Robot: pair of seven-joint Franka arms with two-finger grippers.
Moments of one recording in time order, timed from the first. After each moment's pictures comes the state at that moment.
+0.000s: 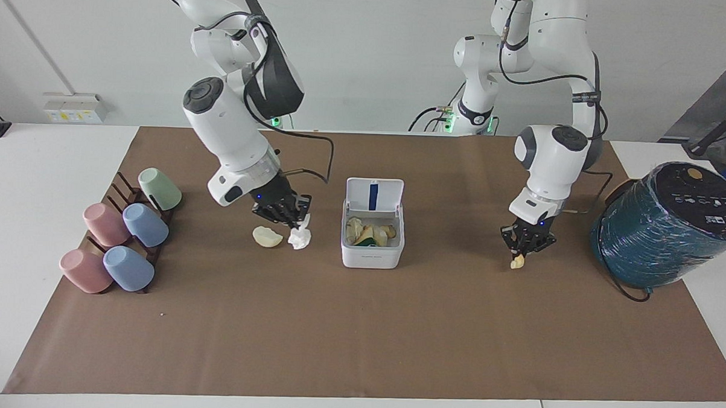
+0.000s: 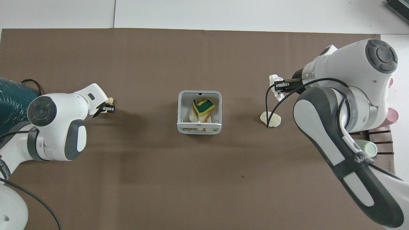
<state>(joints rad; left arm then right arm) -0.10 0.16 0.01 -2.18 -0.01 2.65 0.10 0.11 0.25 0.25 -1.73 0.29 2.22 0.43</state>
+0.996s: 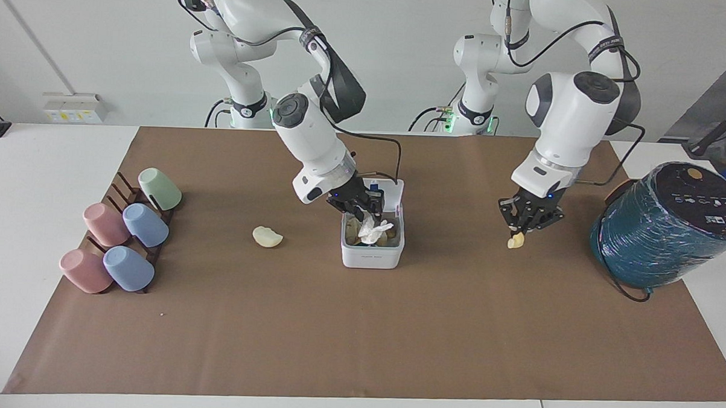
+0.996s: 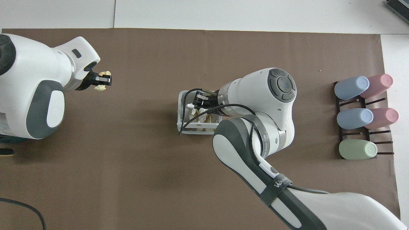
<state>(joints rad) -0.23 0.15 -0.03 -1.78 -0.01 2.14 -0.09 0.27 0.33 0.26 -1.75 0.37 2.29 0.60</state>
